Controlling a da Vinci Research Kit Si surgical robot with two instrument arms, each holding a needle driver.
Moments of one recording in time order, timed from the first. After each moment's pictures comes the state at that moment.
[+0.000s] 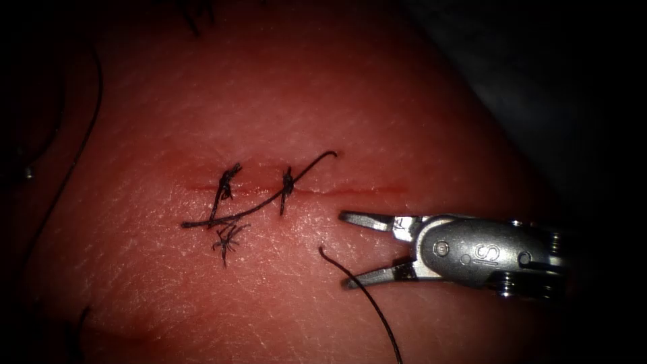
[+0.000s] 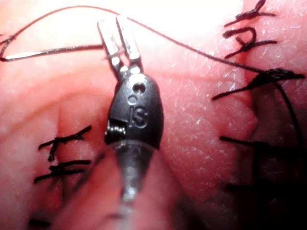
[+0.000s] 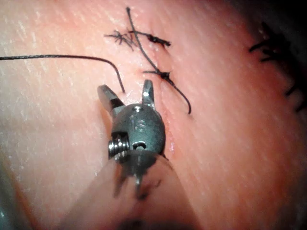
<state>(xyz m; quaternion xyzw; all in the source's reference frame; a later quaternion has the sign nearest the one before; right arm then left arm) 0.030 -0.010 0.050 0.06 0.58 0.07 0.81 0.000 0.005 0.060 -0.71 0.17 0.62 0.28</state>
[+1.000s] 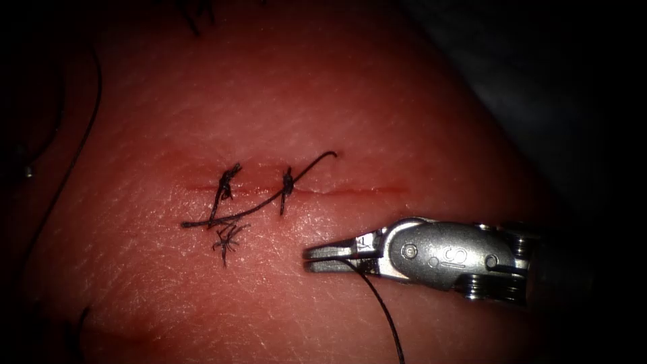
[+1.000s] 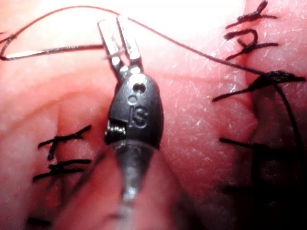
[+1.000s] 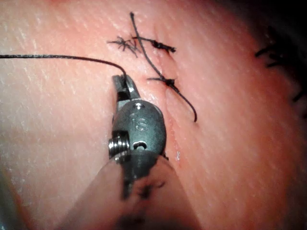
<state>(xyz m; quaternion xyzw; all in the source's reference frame) 0.031 -0.011 0.050 0.09 0.61 0.05 0.79 0.000 0.005 0.060 -0.71 0.17 0.62 0.29</state>
